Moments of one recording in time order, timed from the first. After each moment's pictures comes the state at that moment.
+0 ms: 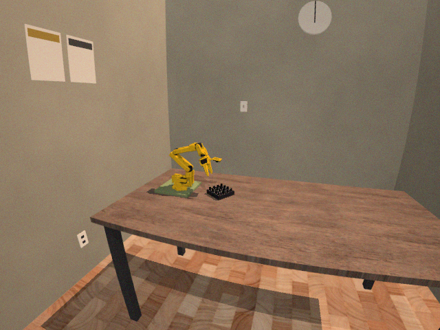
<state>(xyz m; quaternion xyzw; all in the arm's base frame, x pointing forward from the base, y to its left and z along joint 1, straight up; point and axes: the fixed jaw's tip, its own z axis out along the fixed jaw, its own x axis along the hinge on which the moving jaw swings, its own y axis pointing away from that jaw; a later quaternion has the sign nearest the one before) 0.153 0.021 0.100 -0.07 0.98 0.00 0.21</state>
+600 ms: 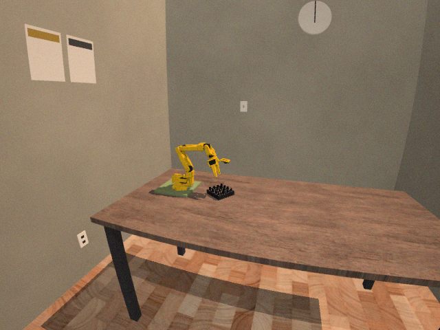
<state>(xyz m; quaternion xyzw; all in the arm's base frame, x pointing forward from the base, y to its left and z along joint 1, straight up) 0.197 0.025 0.098 -0.07 0.98 0.00 0.20</state>
